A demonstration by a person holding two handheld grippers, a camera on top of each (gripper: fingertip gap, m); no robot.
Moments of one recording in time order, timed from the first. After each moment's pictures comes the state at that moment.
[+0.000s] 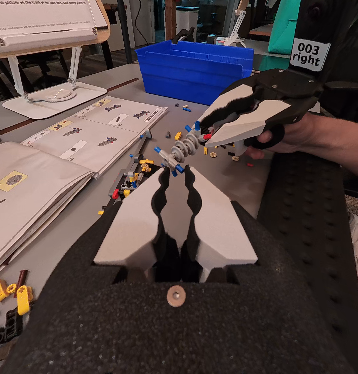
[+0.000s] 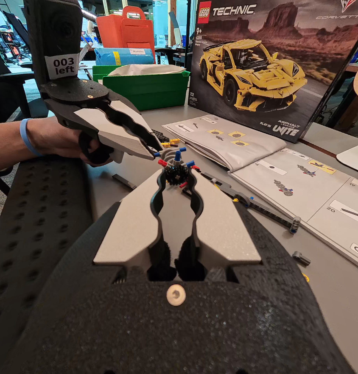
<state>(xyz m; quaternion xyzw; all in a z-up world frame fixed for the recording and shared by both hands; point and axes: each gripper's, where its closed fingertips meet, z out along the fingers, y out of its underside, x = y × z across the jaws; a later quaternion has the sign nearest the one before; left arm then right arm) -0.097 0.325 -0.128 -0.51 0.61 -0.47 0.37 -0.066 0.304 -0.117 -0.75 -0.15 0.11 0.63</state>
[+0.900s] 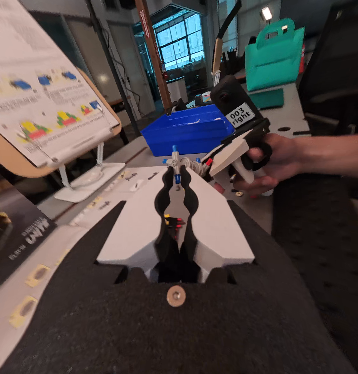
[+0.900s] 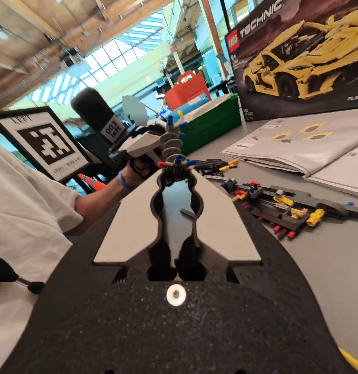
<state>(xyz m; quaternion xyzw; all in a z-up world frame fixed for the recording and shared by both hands) -0.097 0.315 -0.054 -0.37 0.62 -0.49 0.49 -0.090 0.297 -0.081 -0.68 -0.05 0.39 0.62</state>
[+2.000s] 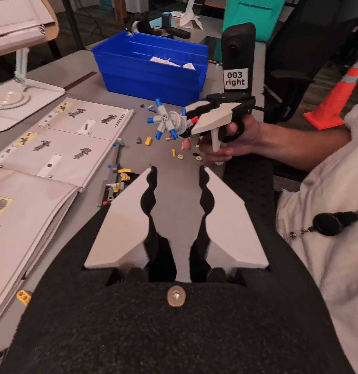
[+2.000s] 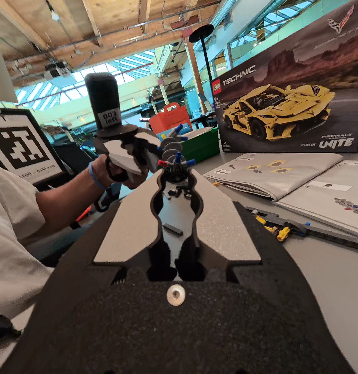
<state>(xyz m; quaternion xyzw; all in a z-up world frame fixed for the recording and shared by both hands) -0.122 0.311 -0.071 -0.48 0.68 -0.49 0.27 -0.075 0.293 -0.064 -0.65 -0.06 0.31 0.69</state>
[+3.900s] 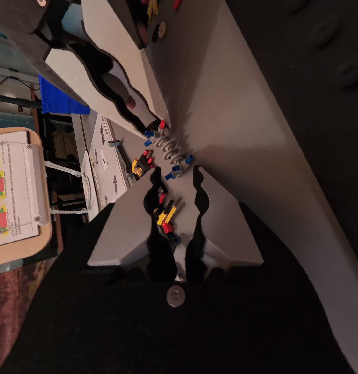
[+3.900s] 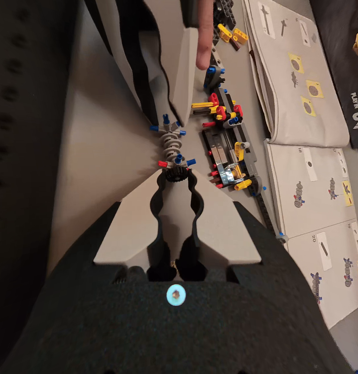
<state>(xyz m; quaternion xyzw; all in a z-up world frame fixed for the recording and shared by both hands) -0.097 0.320 -0.195 -0.08 0.89 -0.12 0.44 -0.062 0.301 -0.195 -0.81 -0.44 -0.01 0.38</state>
